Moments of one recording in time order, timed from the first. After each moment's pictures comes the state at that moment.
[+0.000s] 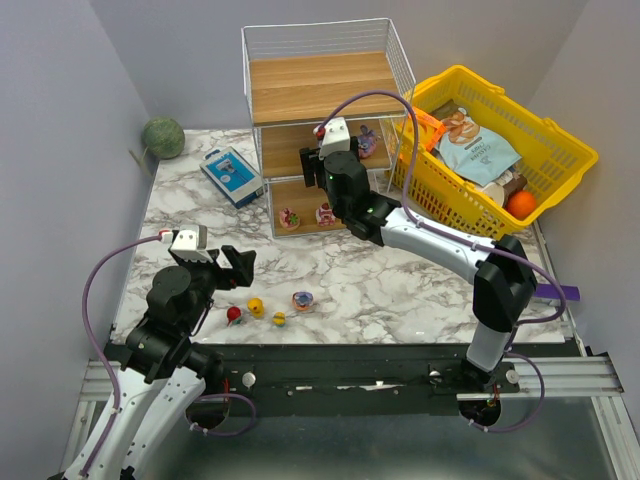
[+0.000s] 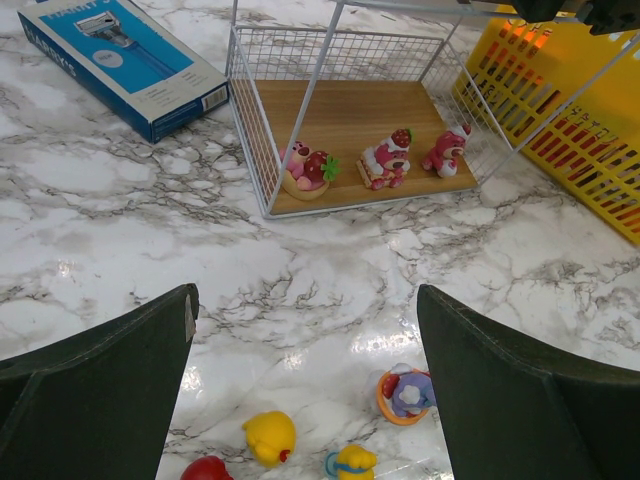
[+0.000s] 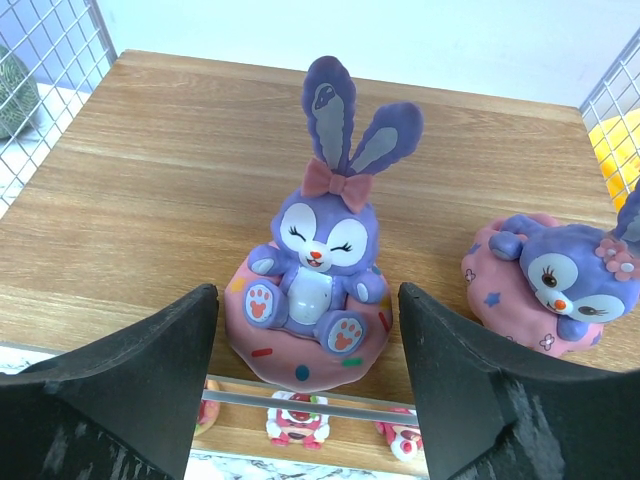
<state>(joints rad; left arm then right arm) -0.43 0.32 0.60 -0.46 -0.15 -0.35 0.86 1.79 1.48 0.19 0.63 -0.02</state>
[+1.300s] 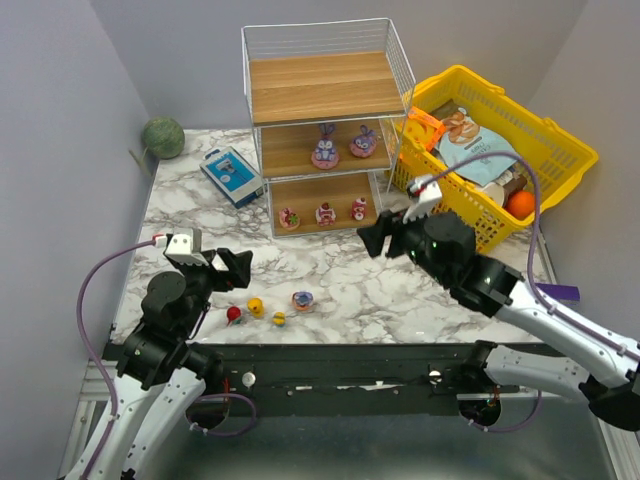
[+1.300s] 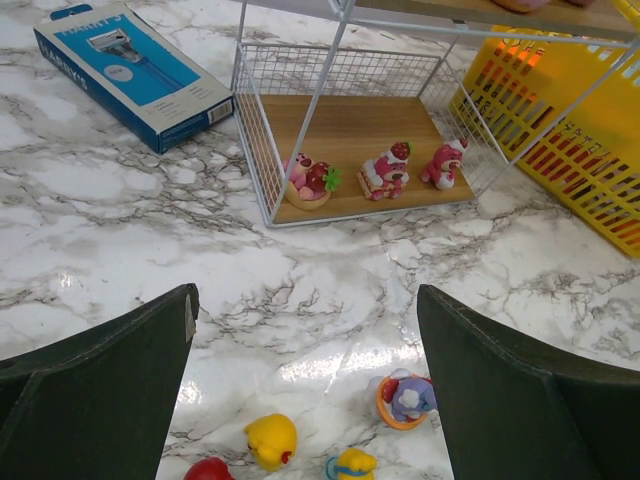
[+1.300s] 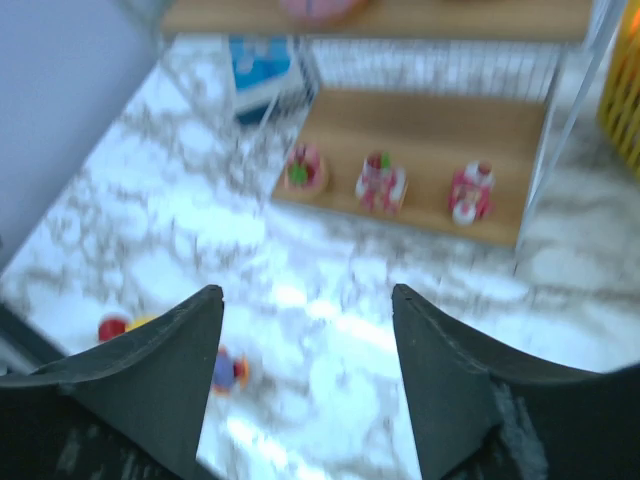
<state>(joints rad) -0.43 0.28 0.60 -0.47 -0.16 -0.35 0.89 1.00 0.98 -0.21 0.32 0.33</state>
